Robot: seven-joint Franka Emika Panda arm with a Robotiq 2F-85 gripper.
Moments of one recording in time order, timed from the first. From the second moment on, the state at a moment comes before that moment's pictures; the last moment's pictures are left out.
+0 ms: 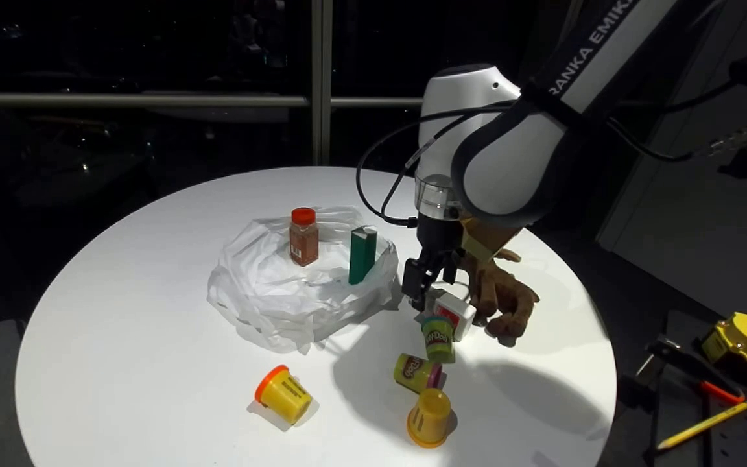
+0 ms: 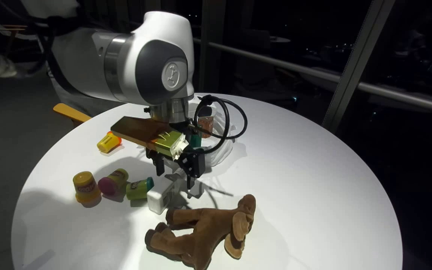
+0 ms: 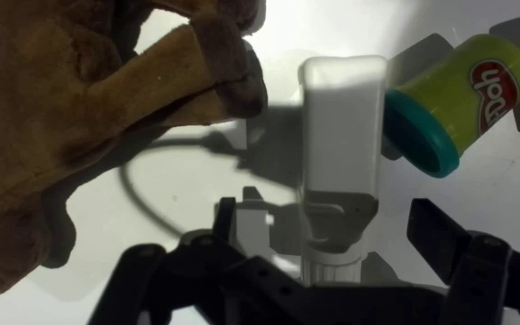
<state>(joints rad) 0.08 0.55 -0.04 -2.20 -0.13 2.70 0.16</state>
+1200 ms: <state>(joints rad) 0.26 0.37 -0.16 -2.41 -0.11 2.96 0.40</state>
